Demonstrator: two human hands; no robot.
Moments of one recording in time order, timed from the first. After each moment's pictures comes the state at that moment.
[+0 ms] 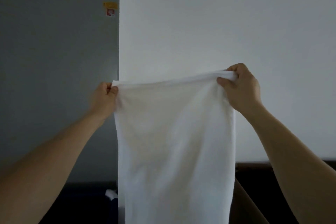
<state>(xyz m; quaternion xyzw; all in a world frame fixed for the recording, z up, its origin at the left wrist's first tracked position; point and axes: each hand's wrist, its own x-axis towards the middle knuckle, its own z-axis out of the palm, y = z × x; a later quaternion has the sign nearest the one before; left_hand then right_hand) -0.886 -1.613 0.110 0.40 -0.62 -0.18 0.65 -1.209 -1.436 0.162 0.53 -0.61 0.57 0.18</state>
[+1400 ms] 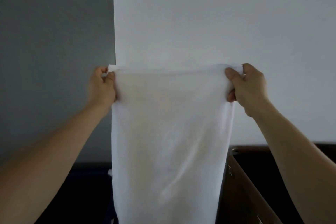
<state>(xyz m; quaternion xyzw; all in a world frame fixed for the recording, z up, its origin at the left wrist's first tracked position) -0.905 -1.606 0.084 0.42 -0.57 -0.16 0.69 -1.217 -1.444 0.121 0.49 -0.58 0.65 0.02</state>
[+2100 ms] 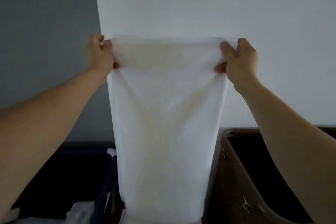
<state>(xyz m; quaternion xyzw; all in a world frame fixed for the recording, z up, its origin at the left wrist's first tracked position) -0.956 -1.633 0.112 0.42 -0.55 -0.21 0.68 -1.263 -1.483 0.117 0.49 -0.56 0.67 0.00</state>
